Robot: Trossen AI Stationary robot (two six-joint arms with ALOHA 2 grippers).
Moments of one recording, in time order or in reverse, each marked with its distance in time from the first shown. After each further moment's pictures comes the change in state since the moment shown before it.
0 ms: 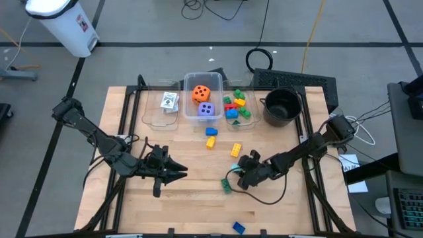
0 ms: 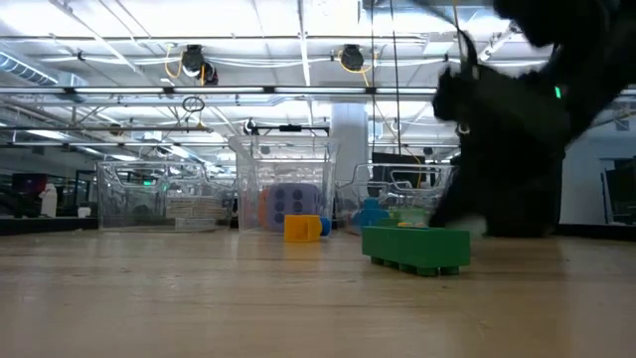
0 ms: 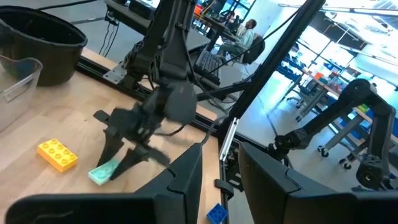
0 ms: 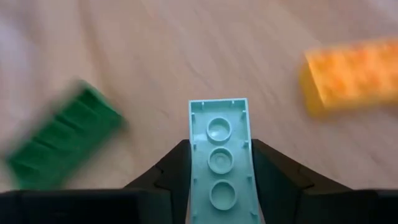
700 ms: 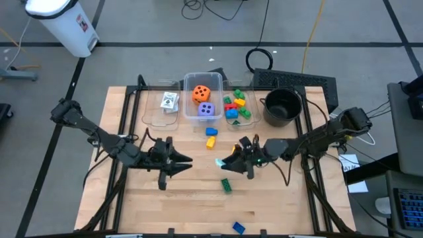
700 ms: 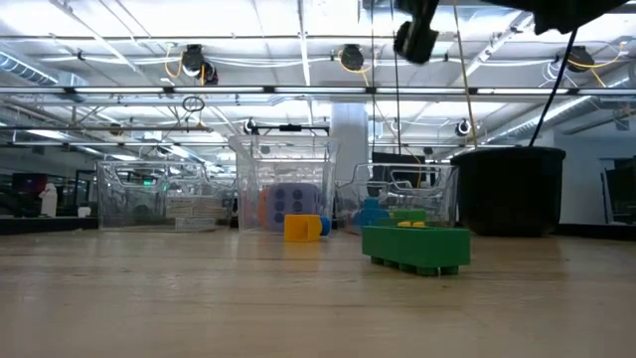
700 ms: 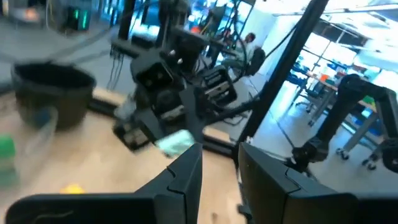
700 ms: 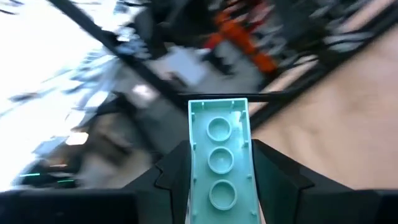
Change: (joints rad) left arm 0.112 0.003 0.001 0.089 0.068 0.191; right arm -0.158 -0.250 0.003 0.728 -0.407 0.045
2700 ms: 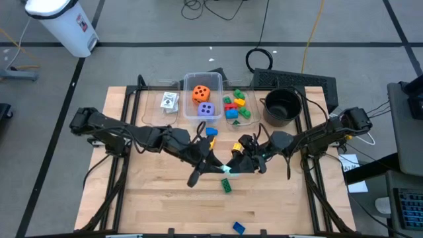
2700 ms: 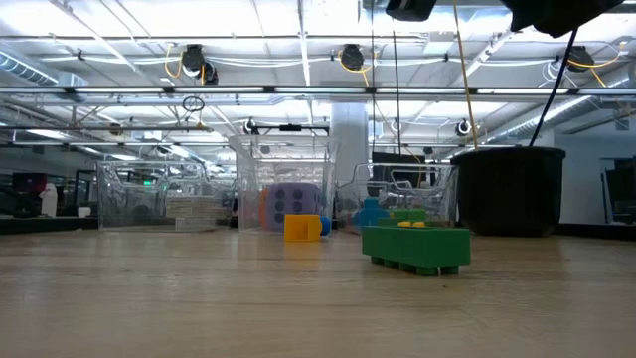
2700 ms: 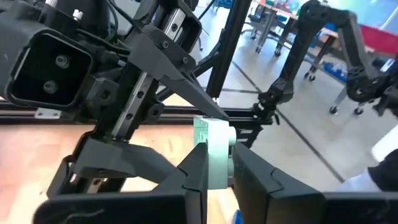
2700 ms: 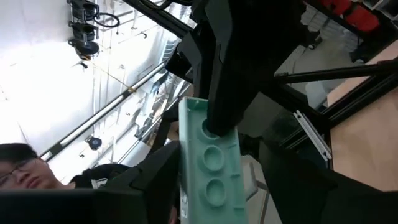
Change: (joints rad) left arm 0.290 0.383 0.442 -0.213 0.653 0.195; right arm -0.061 -0.002 0.002 0.200 -0.302 0.217
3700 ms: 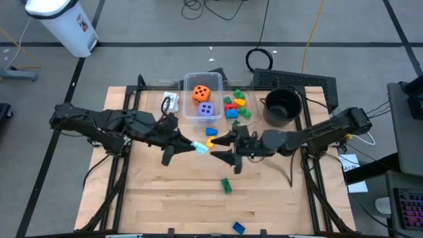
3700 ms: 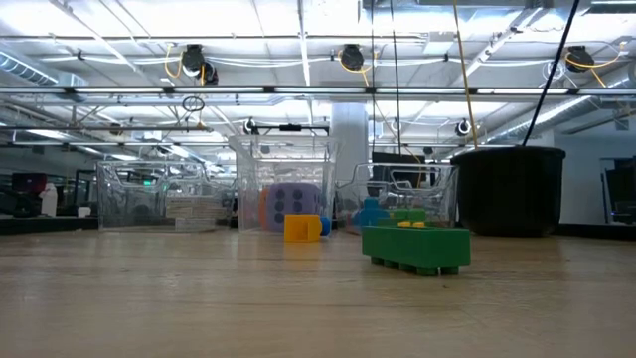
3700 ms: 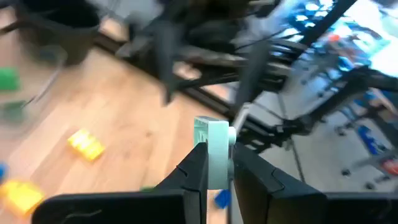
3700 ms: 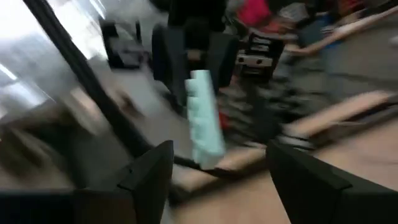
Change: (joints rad) left arm 0.023 -0.329 0.000 -0.459 -0.208 -0.415; right arm 0.038 0.001 0.332 -0.510 0.534 -0.620
